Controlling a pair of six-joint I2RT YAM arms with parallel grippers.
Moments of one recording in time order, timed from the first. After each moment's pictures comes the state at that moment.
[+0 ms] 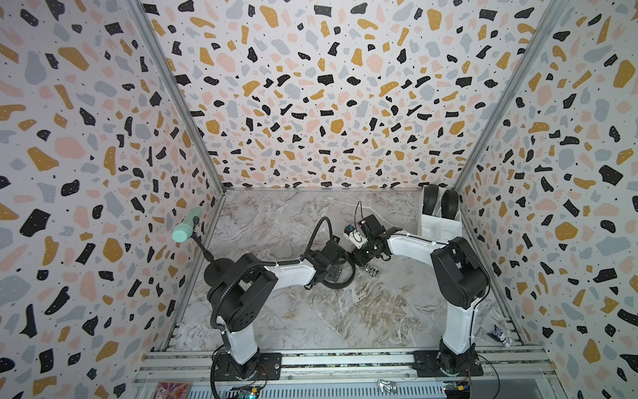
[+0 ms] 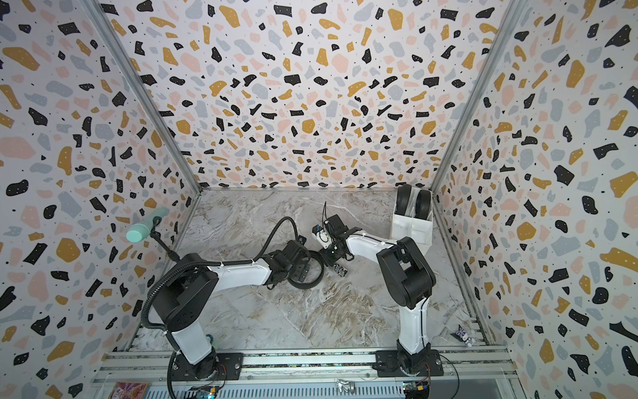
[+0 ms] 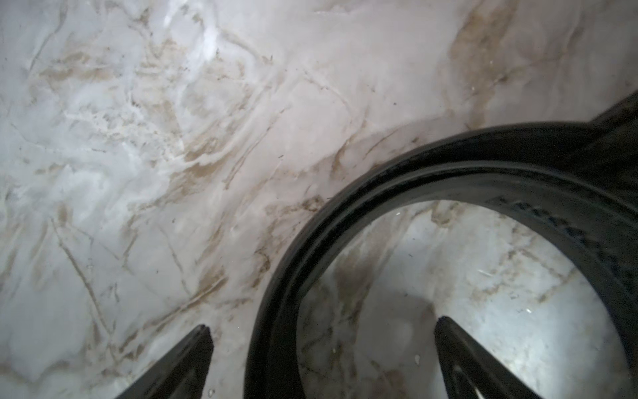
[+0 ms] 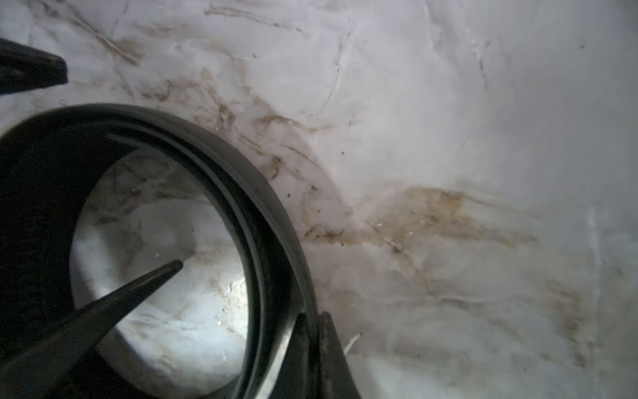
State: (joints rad) left arm -0.76 1.78 0.94 -0.18 -0.33 -0.16; right arm 0.58 1.94 1.27 -0.45 -0.25 -0.14
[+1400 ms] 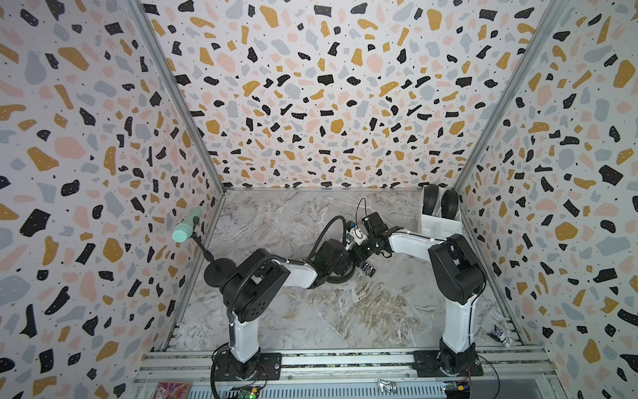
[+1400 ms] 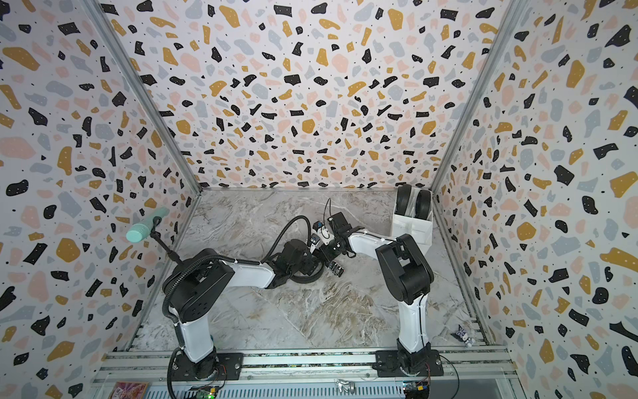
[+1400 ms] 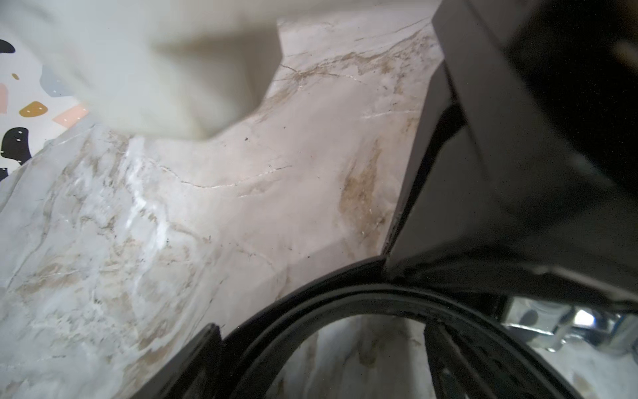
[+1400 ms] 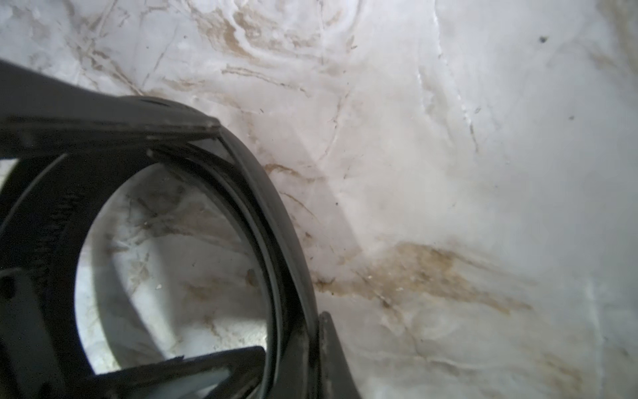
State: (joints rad) left arm -0.74 1.88 0.88 0.36 -0.21 0.13; right arm 0.54 1.97 1.26 -0.34 -0.36 -0.17
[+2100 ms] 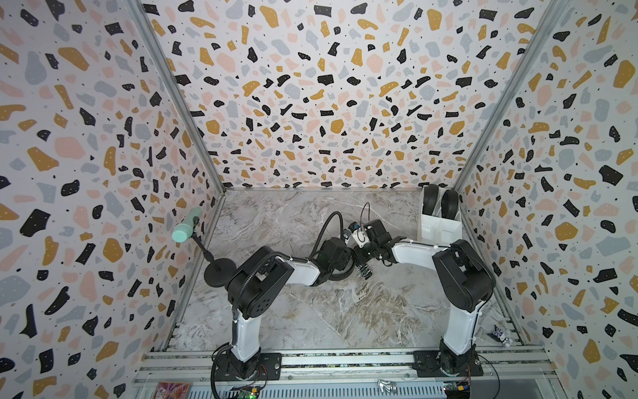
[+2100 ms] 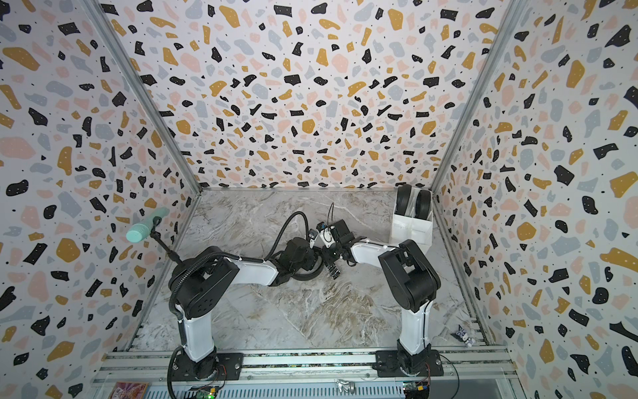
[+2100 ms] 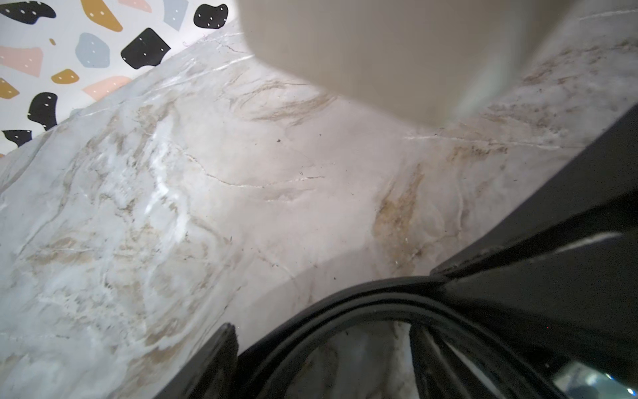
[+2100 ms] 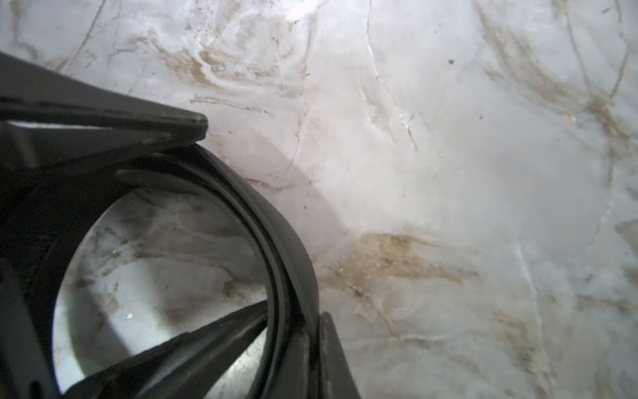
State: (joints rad) left arm -0.74 1.93 0.93 0.37 -0.30 0.01; right arm 0.58 1.88 1.09 -0.13 -0.22 -0.07
